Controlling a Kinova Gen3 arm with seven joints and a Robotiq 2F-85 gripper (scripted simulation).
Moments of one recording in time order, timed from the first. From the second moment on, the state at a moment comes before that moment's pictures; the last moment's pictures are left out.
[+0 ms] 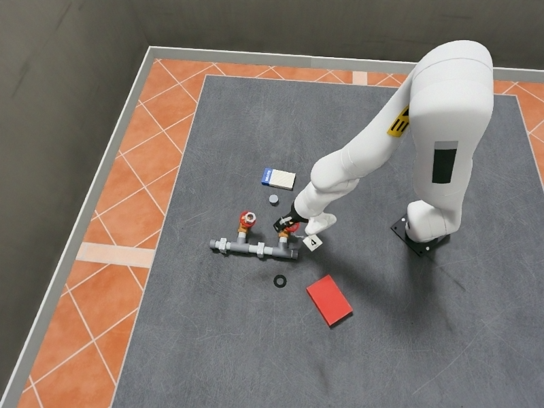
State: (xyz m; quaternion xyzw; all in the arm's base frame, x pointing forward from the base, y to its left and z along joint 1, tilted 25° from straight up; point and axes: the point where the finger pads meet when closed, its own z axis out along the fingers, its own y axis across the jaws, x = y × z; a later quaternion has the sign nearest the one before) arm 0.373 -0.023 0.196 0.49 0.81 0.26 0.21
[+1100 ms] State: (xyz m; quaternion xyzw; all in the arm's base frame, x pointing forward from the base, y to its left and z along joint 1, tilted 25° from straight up) arm 0.373 -0.023 0.196 0.68 0.66 0.30 0.13
